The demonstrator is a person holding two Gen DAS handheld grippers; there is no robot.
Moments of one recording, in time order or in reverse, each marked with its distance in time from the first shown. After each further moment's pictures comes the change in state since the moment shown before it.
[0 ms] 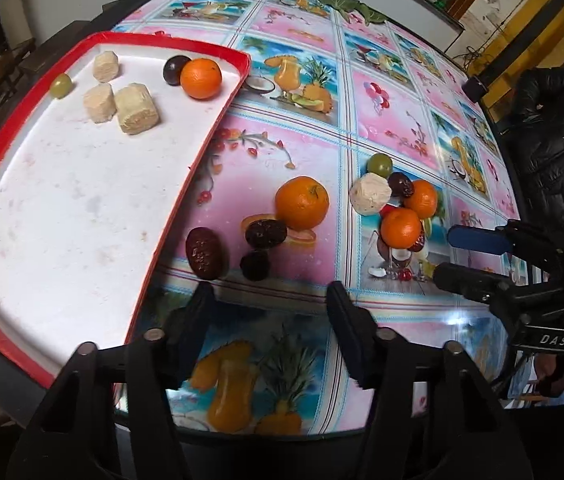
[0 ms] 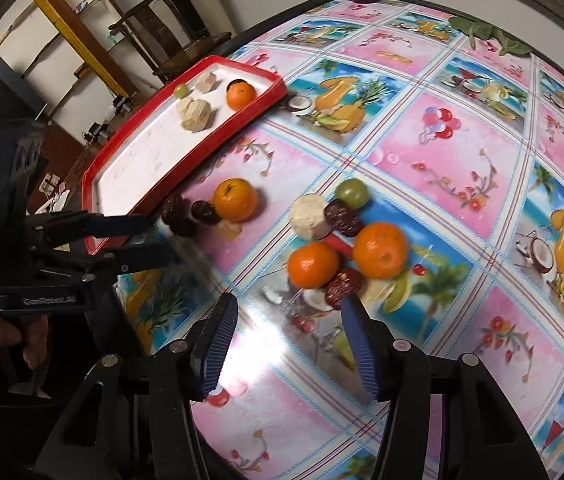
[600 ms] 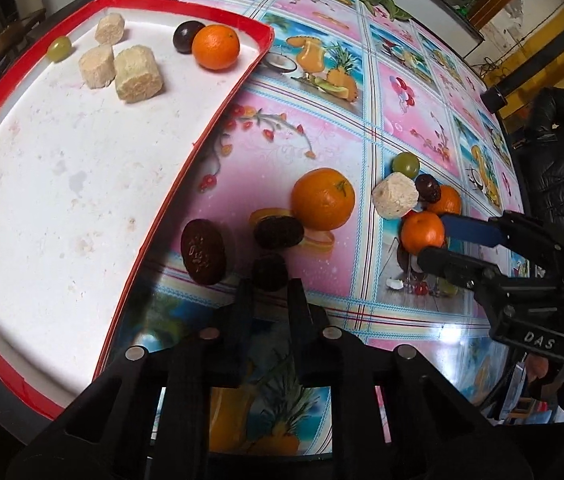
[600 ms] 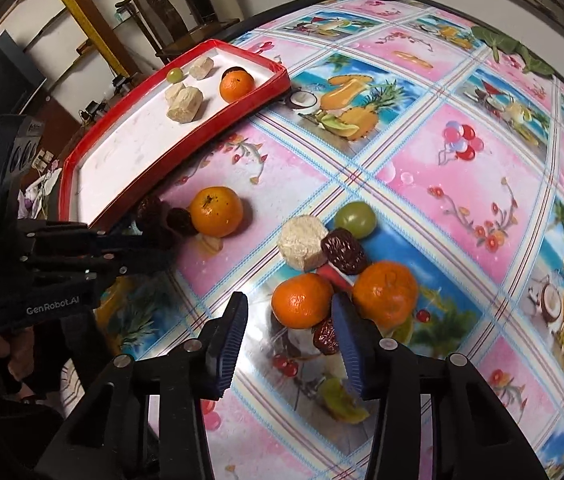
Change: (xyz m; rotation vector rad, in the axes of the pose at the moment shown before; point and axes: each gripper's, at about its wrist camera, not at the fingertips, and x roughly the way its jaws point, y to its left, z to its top) left arm 0.023 0.010 0.000 -0.084 0.036 -0.010; right arm 0.033 0.001 0.022 -0.088 0.029 -0.035
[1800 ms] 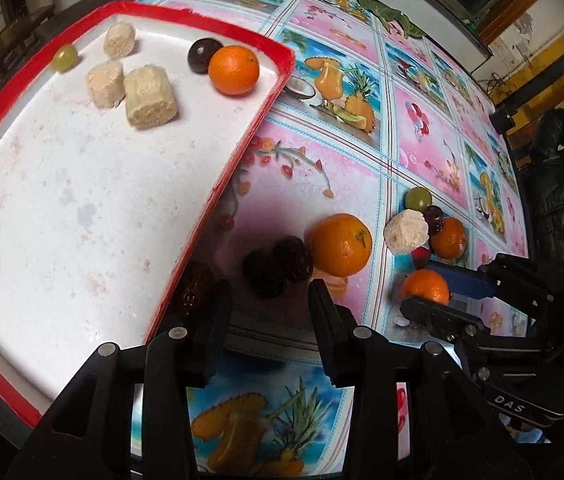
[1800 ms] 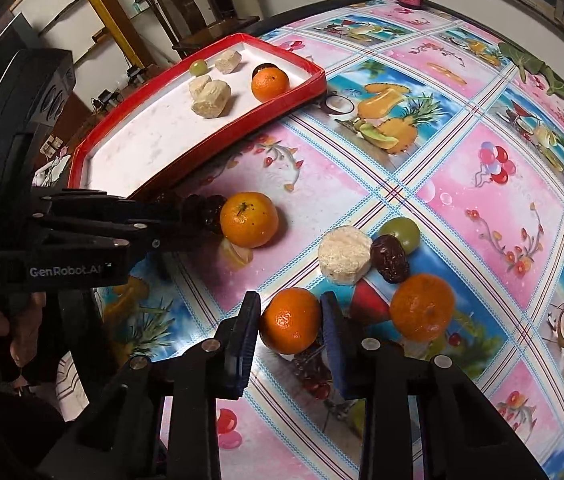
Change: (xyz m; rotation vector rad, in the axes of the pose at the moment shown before) left arm 0.002 0.007 0.022 -0.023 -0.027 0.015; right arm 0.010 0.021 0.007 -0.060 -0.003 0.020
